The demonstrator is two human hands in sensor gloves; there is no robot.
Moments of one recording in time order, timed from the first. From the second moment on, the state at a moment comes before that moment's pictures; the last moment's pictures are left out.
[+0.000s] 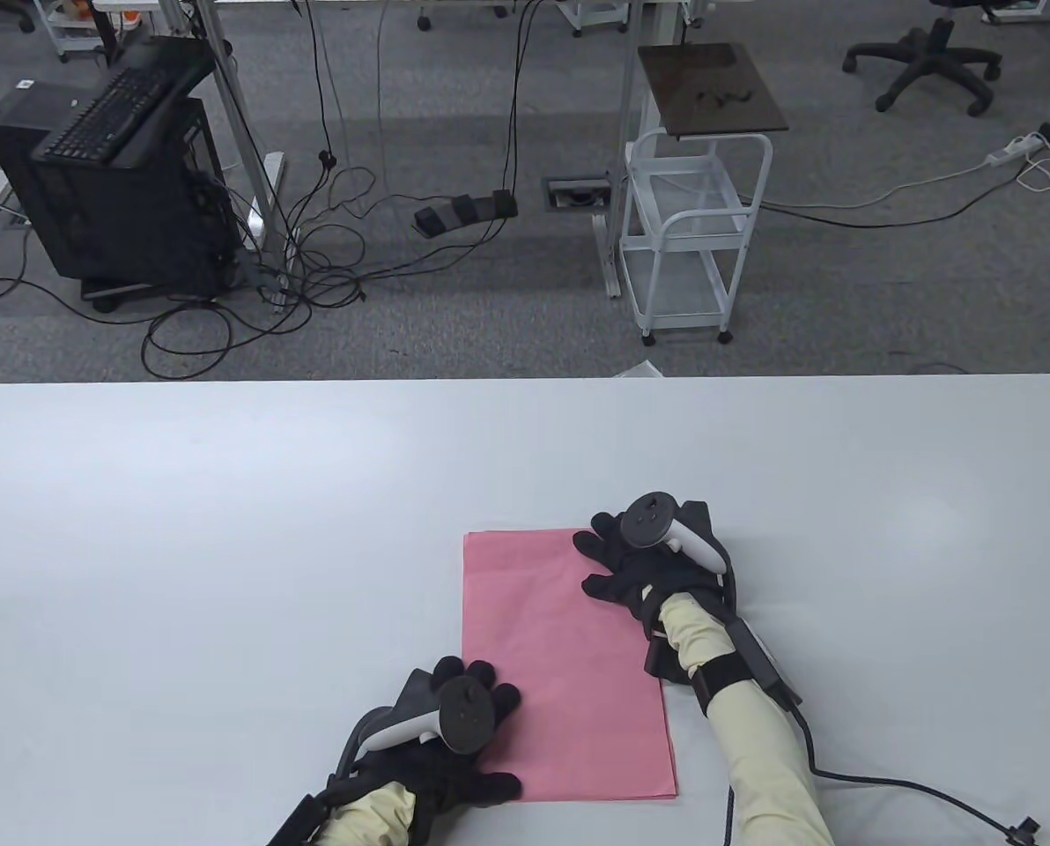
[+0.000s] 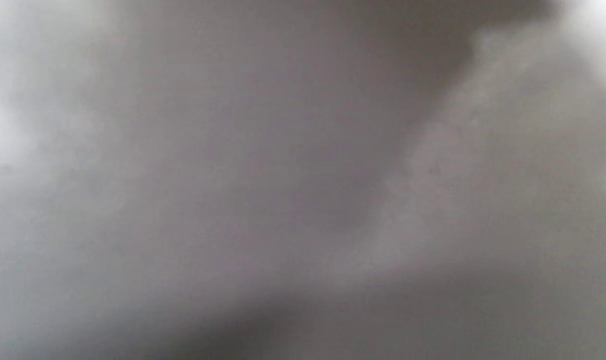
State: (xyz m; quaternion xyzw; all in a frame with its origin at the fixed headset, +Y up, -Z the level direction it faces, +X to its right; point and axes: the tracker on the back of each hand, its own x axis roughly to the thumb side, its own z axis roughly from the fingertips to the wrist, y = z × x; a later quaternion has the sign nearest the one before) left_hand -0.127 -0.815 -0.276 -0.39 -0.22 0.07 0.89; right_hand 0.144 -0.802 -0.459 0.01 0.31 0.93 0.22
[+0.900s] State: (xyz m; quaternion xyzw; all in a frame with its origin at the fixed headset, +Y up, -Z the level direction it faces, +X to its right) left_hand -0.121 -0.802 -0.279 -0.38 -0.21 0.06 0.90; right_hand 0.158 -0.801 -0.298 0.20 0.35 0.91 0.13
